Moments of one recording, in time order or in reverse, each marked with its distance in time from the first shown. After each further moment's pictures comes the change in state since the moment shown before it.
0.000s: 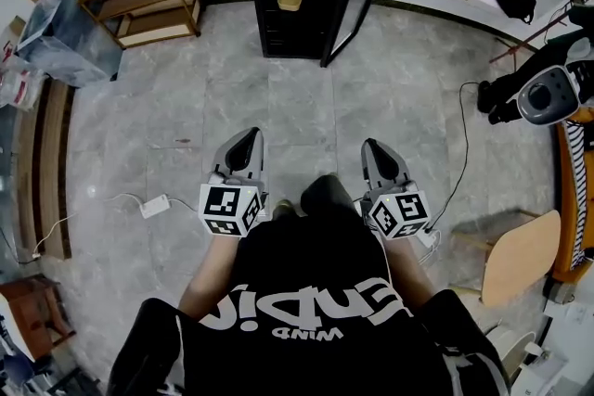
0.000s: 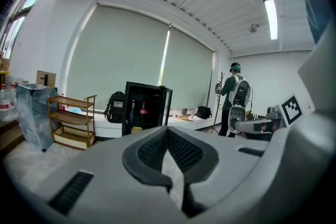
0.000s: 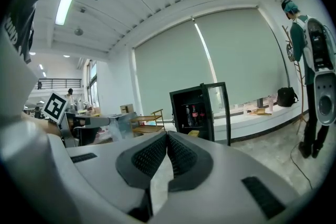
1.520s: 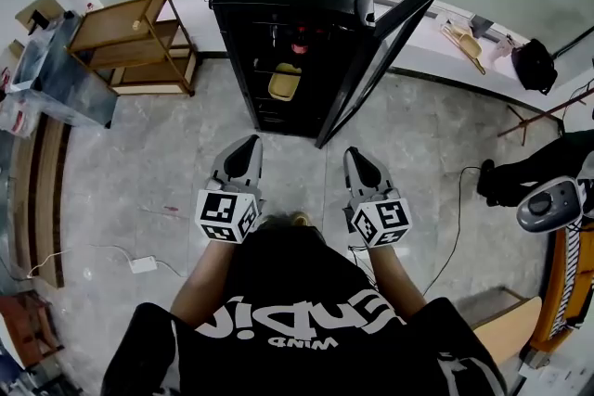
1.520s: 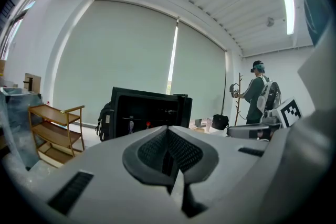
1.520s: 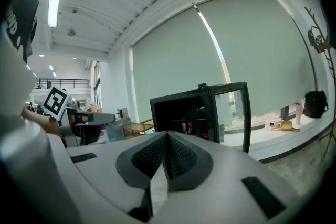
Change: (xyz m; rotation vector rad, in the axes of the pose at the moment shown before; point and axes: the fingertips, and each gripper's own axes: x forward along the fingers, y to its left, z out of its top) left arm 0.360 0.109 0.131 0.004 -0.056 0.046; right arm 0.340 -0.193 0.123 -0.040 -0.017 0.108
